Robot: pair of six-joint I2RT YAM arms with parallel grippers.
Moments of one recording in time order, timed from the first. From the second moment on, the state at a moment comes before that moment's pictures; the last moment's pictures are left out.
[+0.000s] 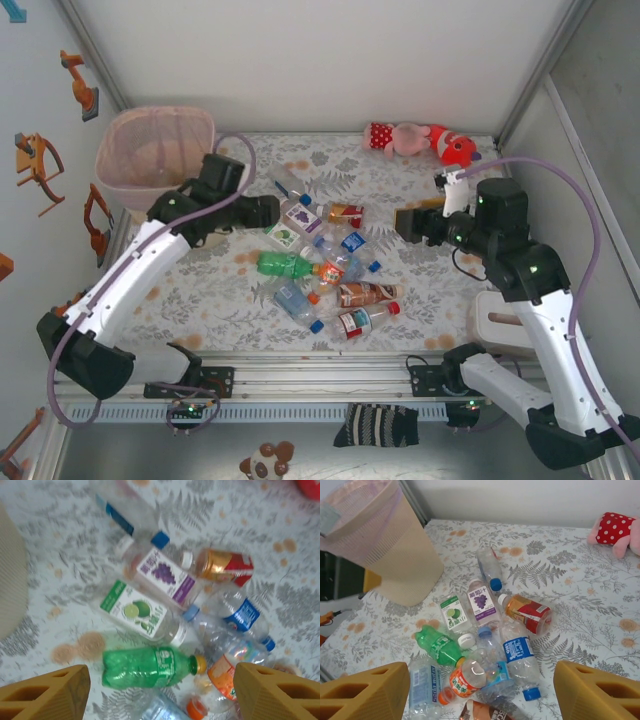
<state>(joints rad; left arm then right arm) -0.60 1.31 1.33 -0.90 -0.04 -0.47 0.36 0.90 1.25 -0.83 -0.32 0.18</state>
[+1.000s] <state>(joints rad) -0.93 1.50 1.00 -0.84 -0.16 -1.42 0.36 0.84 1.15 -0.83 -0.32 0.14</state>
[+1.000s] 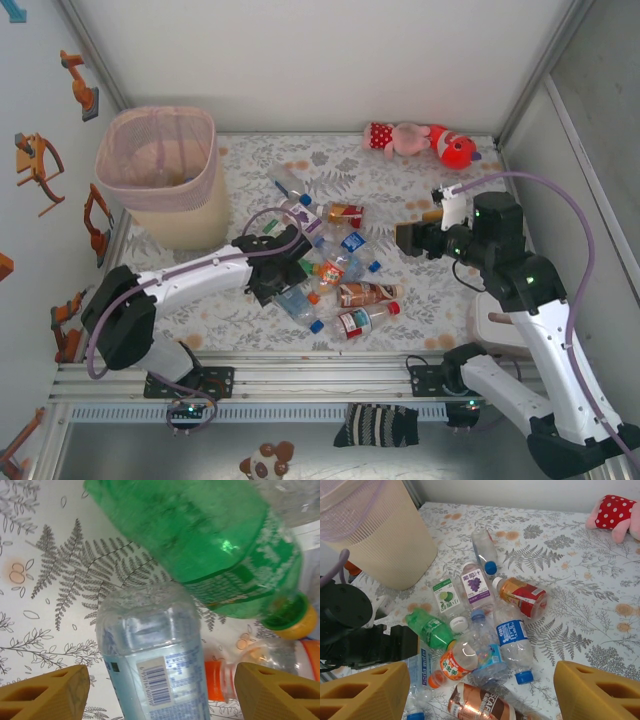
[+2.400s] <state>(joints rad) -0.93 1.47 0.89 -0.73 -0.14 -1.52 0.36 0.84 1.15 -0.84 -0.32 0.14</state>
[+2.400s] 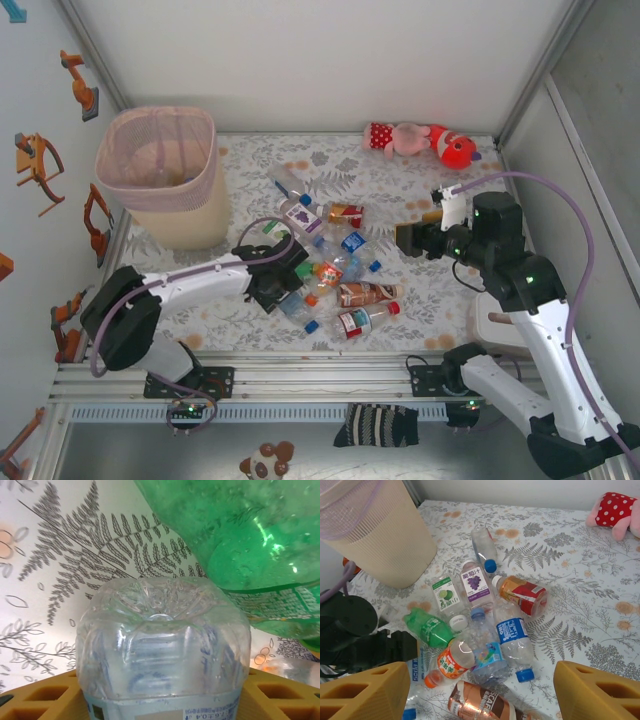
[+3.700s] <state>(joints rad) -0.37 1.14 1.57 -0.95 -0.18 -0.53 0.36 0.89 1.22 -0.84 -0.31 0.17</state>
